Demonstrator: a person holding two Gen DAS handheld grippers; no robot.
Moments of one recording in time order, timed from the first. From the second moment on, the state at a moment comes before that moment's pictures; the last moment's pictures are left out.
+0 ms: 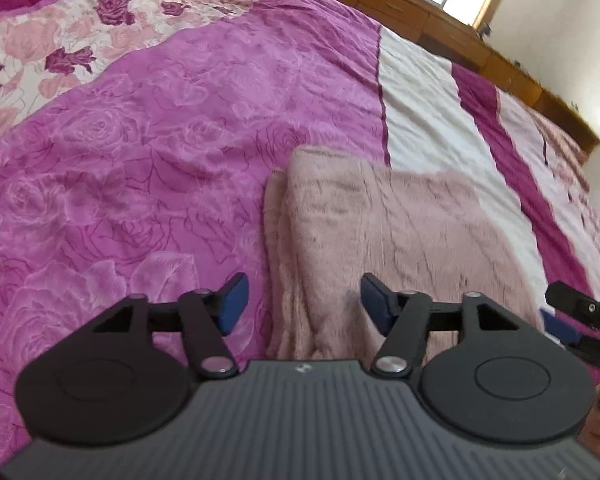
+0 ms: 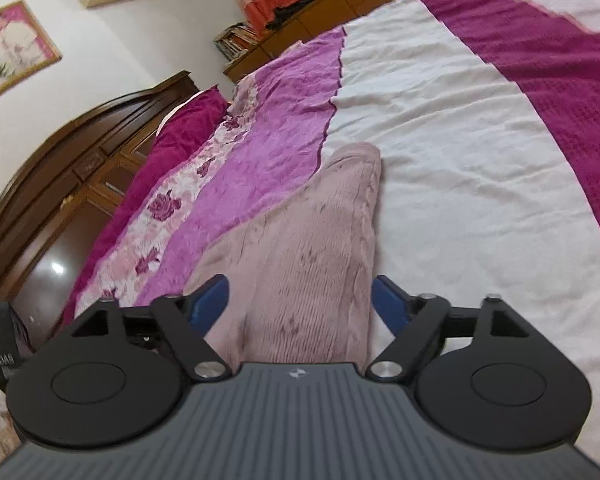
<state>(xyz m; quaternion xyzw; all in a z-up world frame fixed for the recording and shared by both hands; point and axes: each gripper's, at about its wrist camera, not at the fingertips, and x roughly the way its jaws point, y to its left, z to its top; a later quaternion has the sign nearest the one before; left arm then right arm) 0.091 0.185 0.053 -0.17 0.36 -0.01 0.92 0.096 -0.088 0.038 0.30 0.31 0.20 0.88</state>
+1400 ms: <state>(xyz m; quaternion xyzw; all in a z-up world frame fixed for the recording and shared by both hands) 0.062 0.127 0.077 -0.30 0.41 -0.16 0.85 0.072 -0.125 0.115 0.31 0.34 0.23 0.86</state>
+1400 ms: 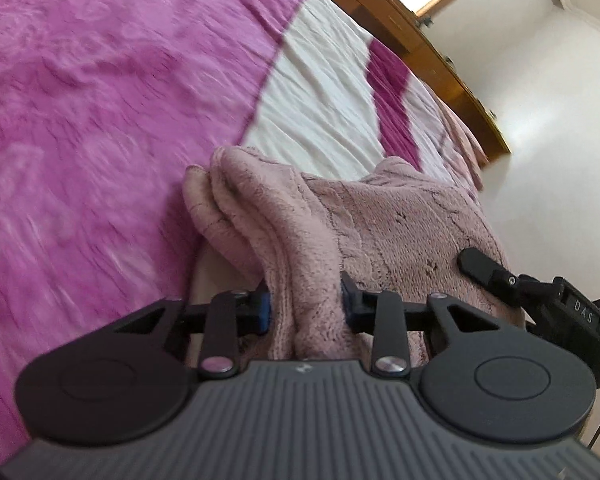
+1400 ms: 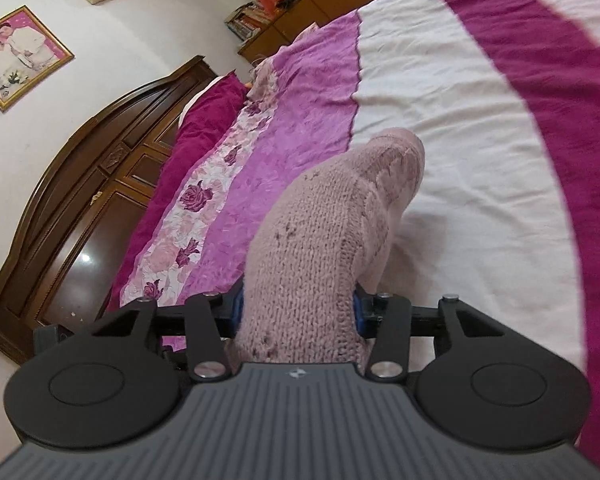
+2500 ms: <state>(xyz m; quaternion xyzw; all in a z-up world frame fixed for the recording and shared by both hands) -0.047 0.044 0.058 -0.09 0.41 -0.08 0.90 -0.096 -0.194 0.028 0.26 0.34 0.11 0.90</state>
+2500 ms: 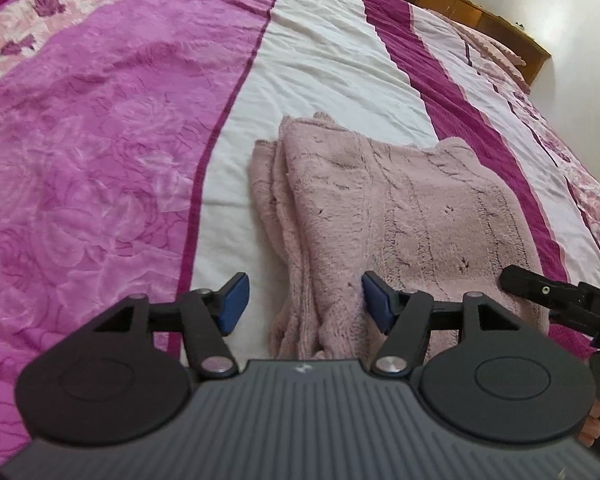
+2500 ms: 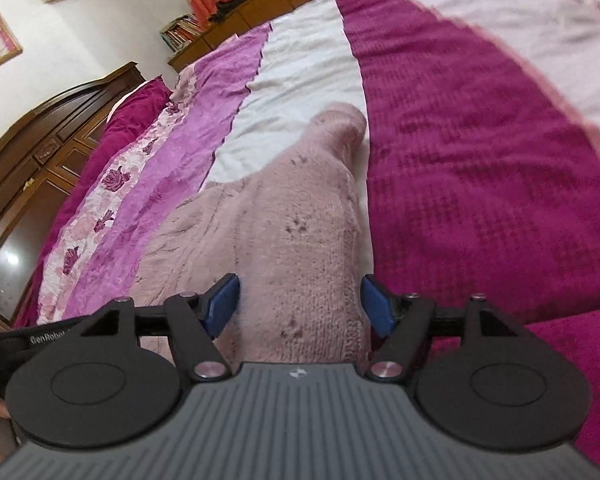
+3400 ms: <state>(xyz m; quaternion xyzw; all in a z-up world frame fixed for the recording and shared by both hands) -0.011 0.025 0.049 -0.05 0.42 -0.04 0.91 -0.065 -0.140 0.033 0.07 0.29 0.07 0.95</state>
